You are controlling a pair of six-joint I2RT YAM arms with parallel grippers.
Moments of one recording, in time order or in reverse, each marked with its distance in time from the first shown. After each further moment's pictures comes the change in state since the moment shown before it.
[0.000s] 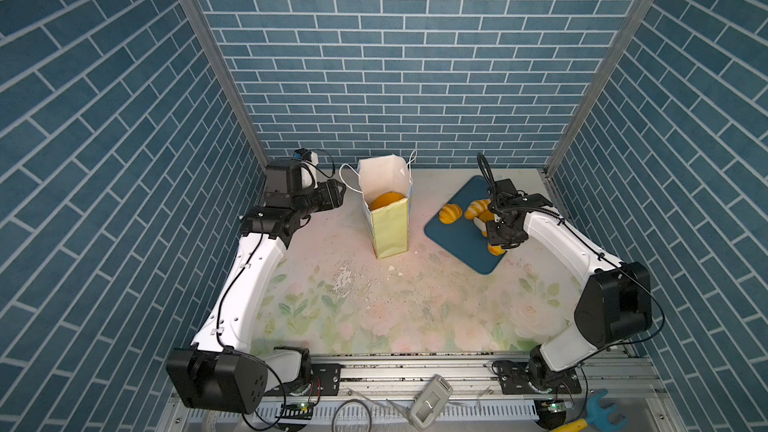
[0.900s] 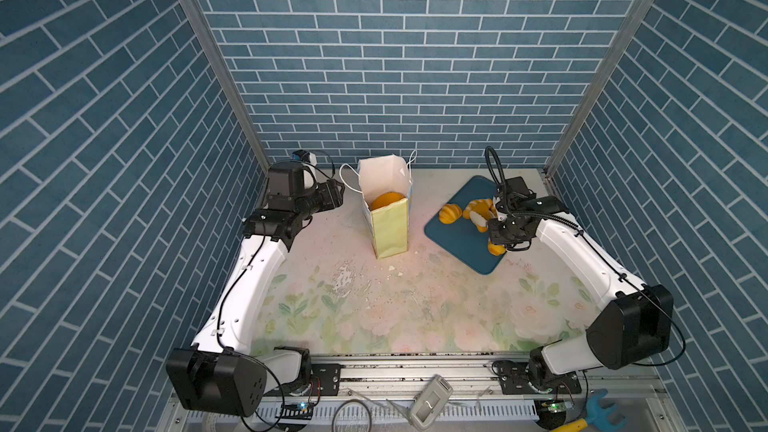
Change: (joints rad) left arm -0.015 -0.010 -0.035 0.044 -0.060 -0.034; right arm 0.009 -0.134 0.000 -0.035 -0.134 -0.004
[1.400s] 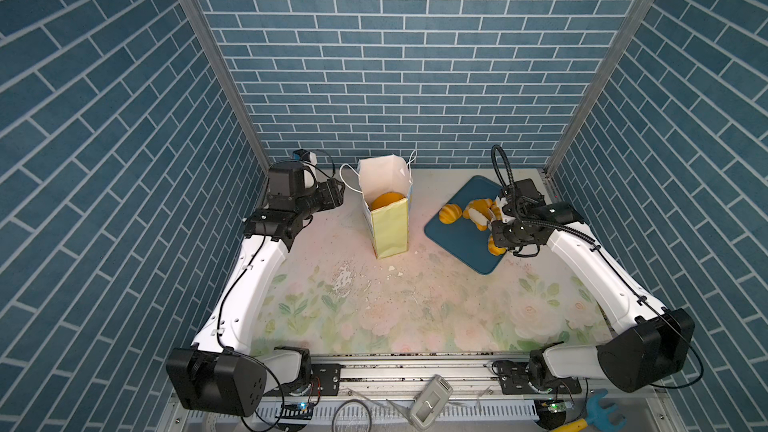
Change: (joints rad) left arm -0.005 0.000 0.001 0.010 -0.003 0.001; right arm 0.017 -0.122 -0.017 -0.021 -0.027 -0.003
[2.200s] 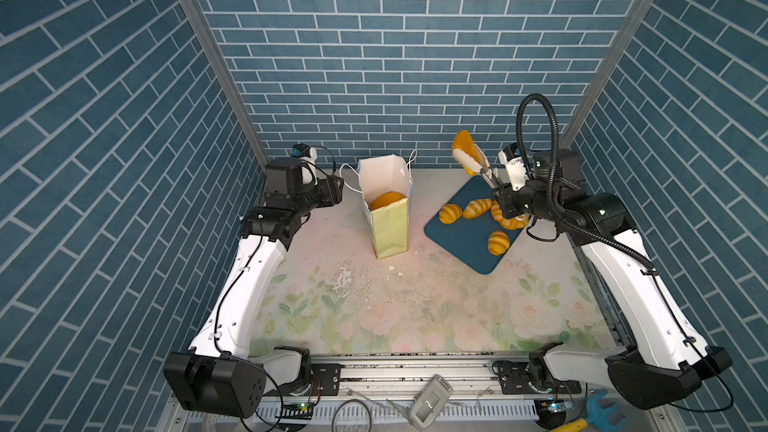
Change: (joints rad) left arm -0.003 -0.005 0.043 -0.009 -0.021 0.078; right arm 0.119 -0.048 0.393 0.064 -0.034 -0.239
